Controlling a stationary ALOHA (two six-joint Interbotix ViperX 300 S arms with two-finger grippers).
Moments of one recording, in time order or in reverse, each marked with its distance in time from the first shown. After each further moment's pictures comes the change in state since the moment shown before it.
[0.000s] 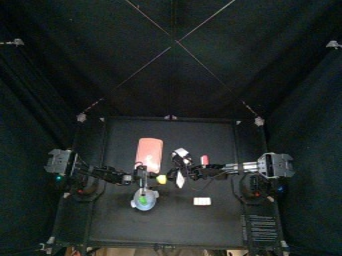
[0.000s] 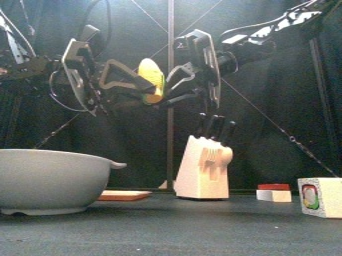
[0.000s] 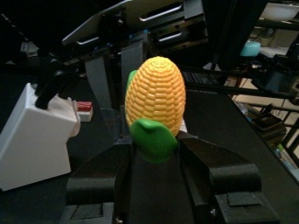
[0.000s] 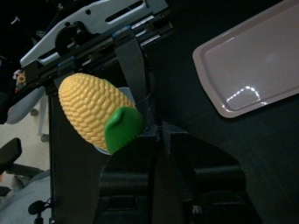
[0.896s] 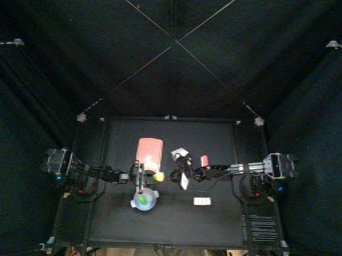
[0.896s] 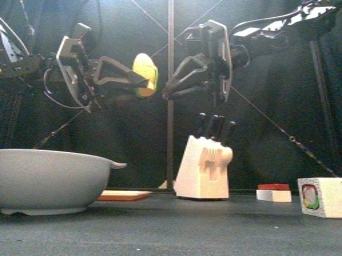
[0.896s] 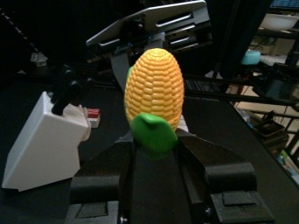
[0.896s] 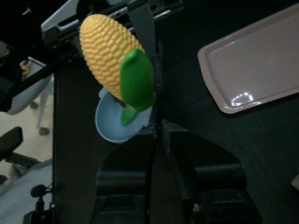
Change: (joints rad) left arm 0.017 -0.086 0.067 0.052 -0.018 0.002; right arm 0.000 -0.127 0.083 -0.146 -0.017 -0.008
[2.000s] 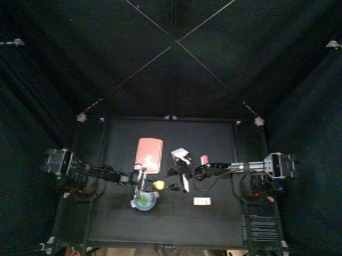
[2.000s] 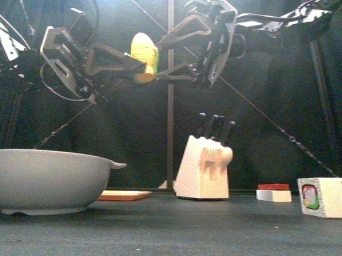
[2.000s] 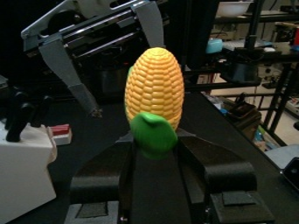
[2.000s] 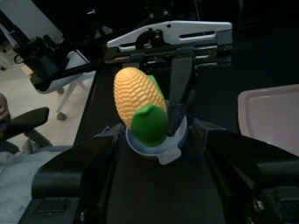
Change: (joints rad) left arm -0.003 0.035 -0.041 0.163 -0.002 0.002; right arm -0.046 0.049 -0.057 -0.037 -0.215 -0.110
